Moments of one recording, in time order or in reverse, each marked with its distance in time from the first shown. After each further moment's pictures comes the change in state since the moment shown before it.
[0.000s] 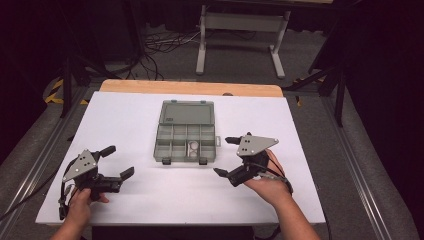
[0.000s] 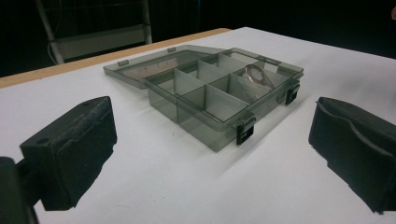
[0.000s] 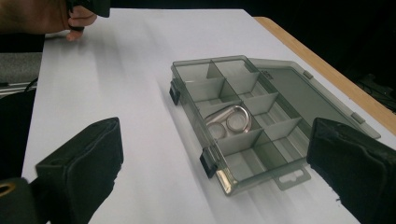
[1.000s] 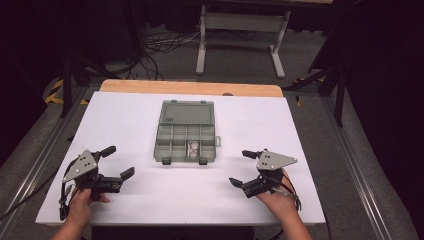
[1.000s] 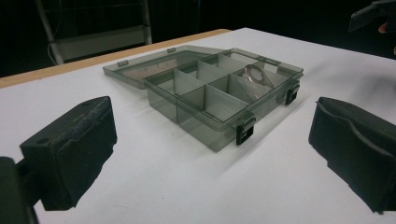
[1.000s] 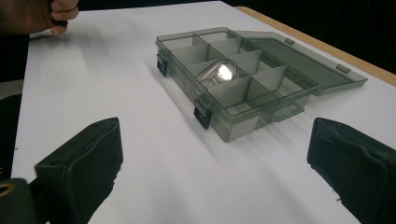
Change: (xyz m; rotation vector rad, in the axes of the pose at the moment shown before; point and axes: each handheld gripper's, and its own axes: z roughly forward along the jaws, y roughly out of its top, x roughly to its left) left arm 0.000 -0.001 0.001 -0.006 -0.001 -0.004; right arm 0.006 -0.069 -0.019 -0.068 -0.059 0.135
